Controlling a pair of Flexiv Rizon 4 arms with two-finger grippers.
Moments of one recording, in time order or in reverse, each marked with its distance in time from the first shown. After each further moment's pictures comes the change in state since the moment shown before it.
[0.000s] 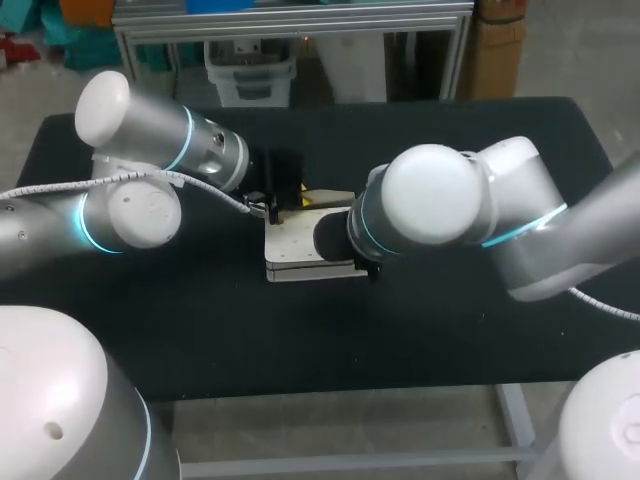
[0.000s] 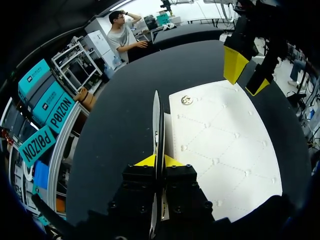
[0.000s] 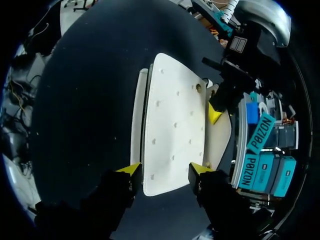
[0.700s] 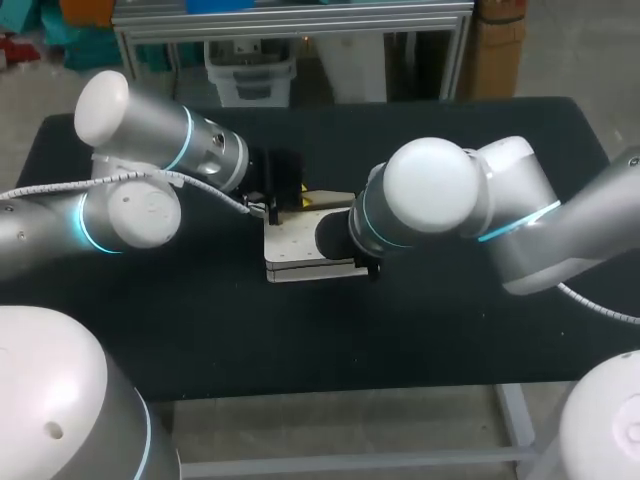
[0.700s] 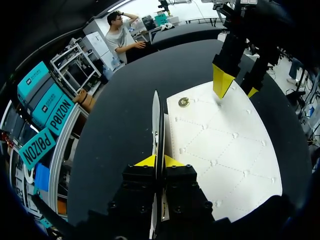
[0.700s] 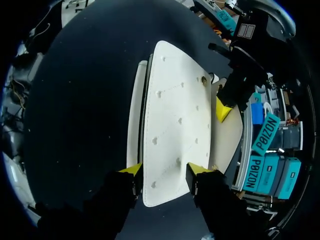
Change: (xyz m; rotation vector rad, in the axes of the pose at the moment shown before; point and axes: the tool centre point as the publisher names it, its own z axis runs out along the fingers) left arm 0.001 -0.002 -0.001 0.003 0.003 0.021; right arm -0.001 -0.004 0.026 -0.014 0.031 -0.004
